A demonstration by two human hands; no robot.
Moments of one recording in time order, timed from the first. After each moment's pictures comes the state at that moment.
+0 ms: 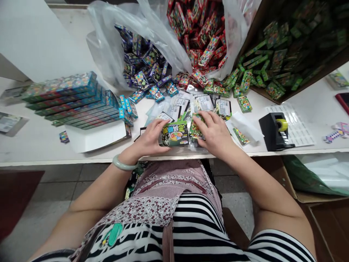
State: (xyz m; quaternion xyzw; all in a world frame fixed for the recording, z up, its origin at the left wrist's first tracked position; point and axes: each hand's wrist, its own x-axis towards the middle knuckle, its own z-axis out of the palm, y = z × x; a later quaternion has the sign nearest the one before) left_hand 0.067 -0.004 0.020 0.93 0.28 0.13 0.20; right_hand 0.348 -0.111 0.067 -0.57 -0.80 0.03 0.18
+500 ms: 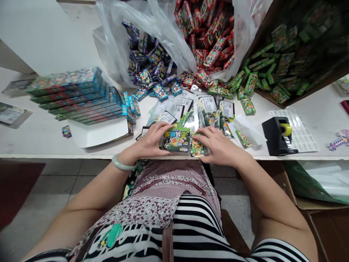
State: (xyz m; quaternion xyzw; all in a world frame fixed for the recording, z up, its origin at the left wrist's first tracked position) left_hand 0.061 -0.009 0.022 0.93 0.25 0.11 0.23; right_hand 0.356 -0.119 0.069 -0.47 -0.86 0.15 0.10
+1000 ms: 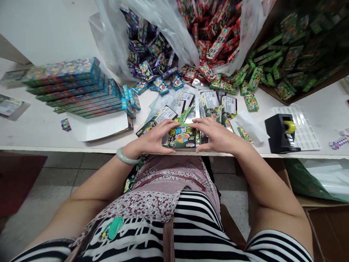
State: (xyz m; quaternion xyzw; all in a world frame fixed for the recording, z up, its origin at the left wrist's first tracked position) left_hand 0.071 -0.013 0.026 0.92 0.20 0.12 0.31; right_hand 0.364 -0.094 0.070 -0.45 -0.85 0.24 0.15
